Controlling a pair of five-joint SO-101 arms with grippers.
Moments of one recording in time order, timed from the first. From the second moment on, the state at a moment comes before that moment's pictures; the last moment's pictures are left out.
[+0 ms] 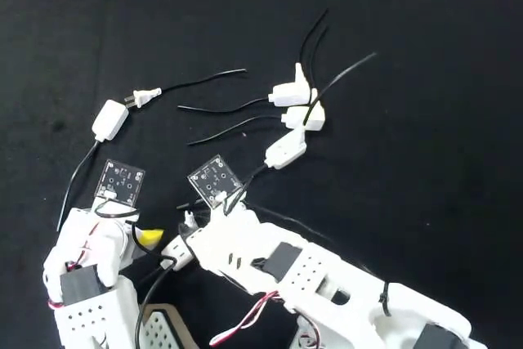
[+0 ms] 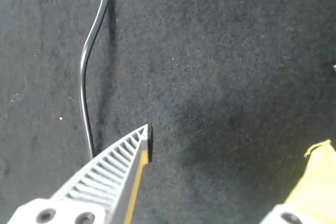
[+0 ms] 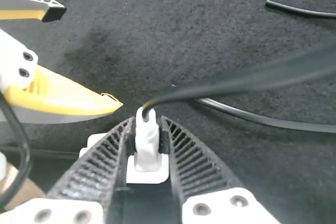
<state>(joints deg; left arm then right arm) -23.1 -104.2 96.1 67.5 -36.6 -54.3 -41.2 81.5 14.2 -16.8</state>
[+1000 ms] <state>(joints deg) 4.7 -104.5 76.4 73.9 -16.0 -54.9 -41.2 81.5 14.2 -16.7</state>
